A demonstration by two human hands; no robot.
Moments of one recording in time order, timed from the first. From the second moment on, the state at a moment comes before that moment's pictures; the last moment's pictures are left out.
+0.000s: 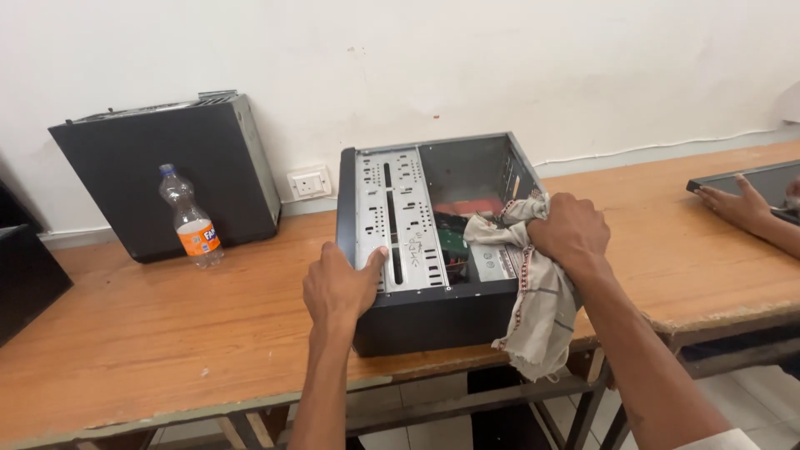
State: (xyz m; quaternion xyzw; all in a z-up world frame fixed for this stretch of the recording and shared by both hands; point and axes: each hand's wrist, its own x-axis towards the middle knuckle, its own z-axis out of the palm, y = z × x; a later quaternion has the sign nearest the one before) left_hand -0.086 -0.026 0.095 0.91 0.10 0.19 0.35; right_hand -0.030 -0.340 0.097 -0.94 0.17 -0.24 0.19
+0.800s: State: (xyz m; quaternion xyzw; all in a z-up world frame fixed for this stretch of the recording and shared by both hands) left_hand -0.076 -0.023 -0.079 0.80 0.04 0.40 0.44; right_hand -0.056 -0.329 -0.037 -0.77 0.02 -0.59 0.25
